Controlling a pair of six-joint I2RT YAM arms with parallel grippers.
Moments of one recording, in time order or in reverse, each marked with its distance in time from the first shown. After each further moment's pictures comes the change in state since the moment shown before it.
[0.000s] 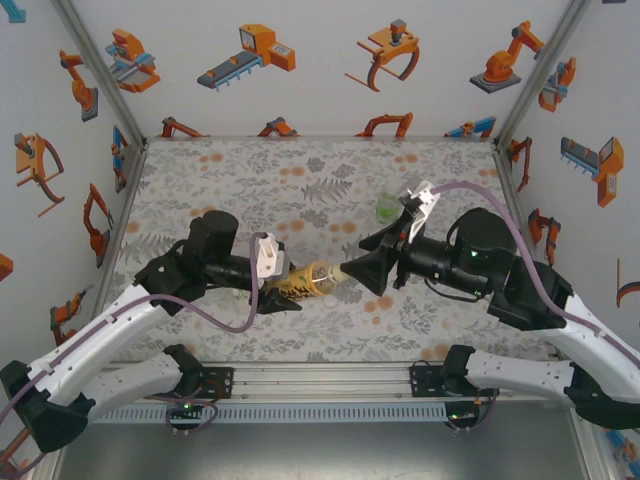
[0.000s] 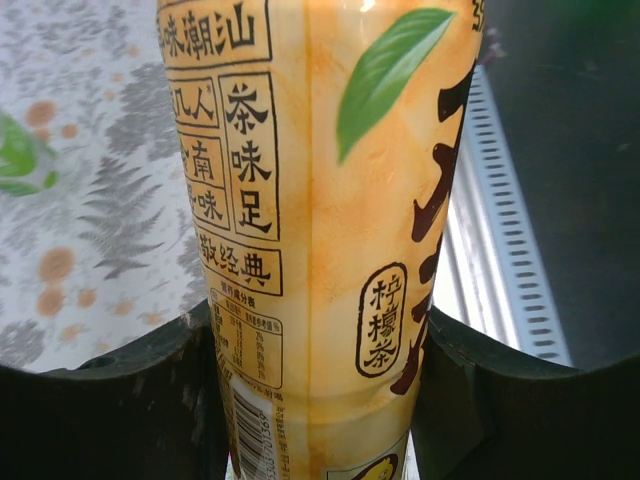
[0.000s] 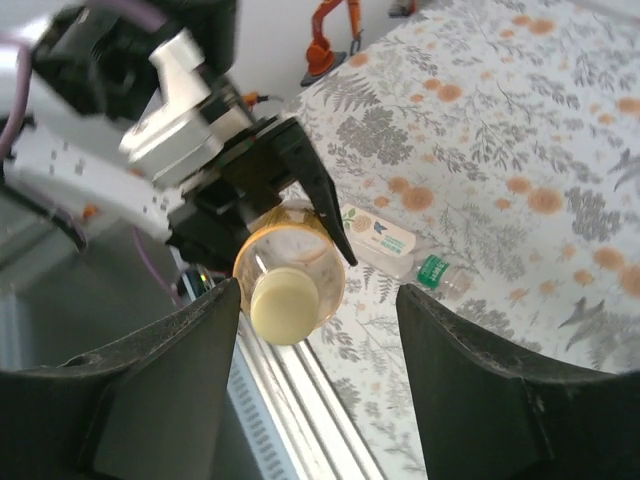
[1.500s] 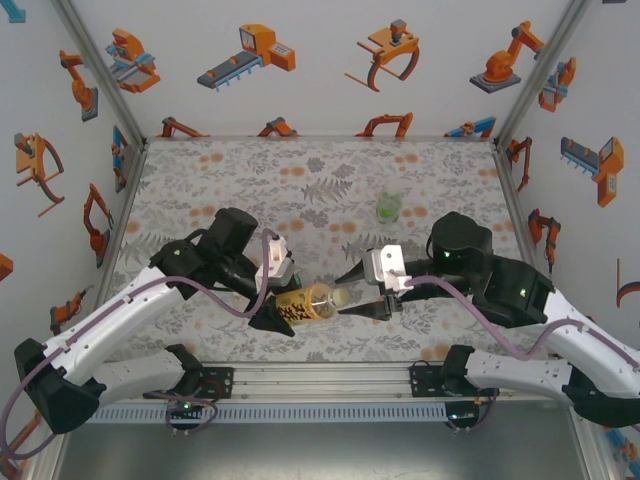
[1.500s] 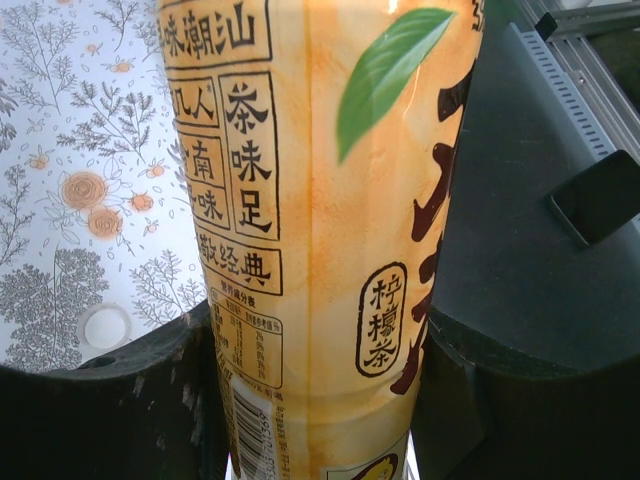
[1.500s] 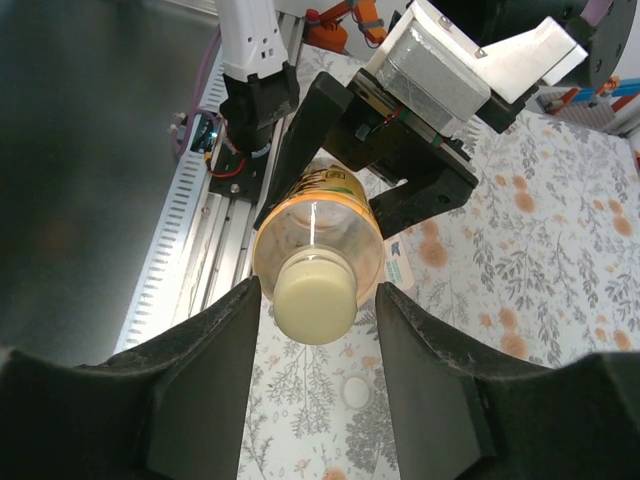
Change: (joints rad) left arm 0.000 0.117 0.069 -0.265 0.261 0.113; right arm 0.000 0.029 -0.068 -0.025 -0.484 -0.660
